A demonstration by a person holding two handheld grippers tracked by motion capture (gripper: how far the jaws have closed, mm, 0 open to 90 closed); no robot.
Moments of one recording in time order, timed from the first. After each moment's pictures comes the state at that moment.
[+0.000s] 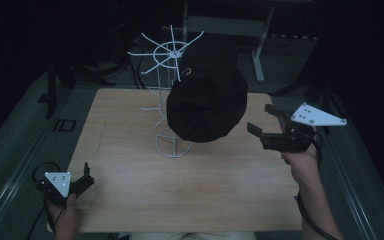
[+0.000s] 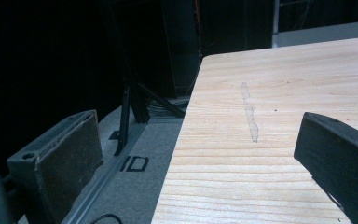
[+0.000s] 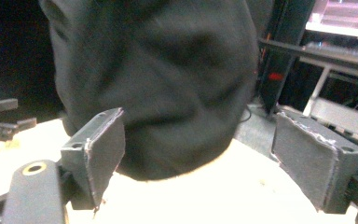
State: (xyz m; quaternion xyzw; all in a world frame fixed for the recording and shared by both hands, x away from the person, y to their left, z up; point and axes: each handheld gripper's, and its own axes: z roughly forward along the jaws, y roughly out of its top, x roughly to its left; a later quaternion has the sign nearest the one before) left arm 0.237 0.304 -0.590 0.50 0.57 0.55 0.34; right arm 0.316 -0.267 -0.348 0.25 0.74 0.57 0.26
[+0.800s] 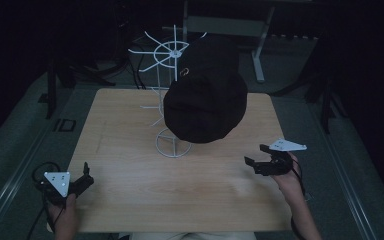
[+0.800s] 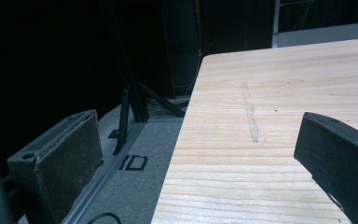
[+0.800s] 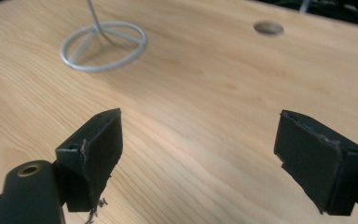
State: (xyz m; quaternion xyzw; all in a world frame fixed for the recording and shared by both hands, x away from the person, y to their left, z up) left arm 0.237 0.305 -0.590 0.50 0.58 0.54 0.35; right arm 0.356 -0.304 -0.514 0.36 0.79 0.45 0.20
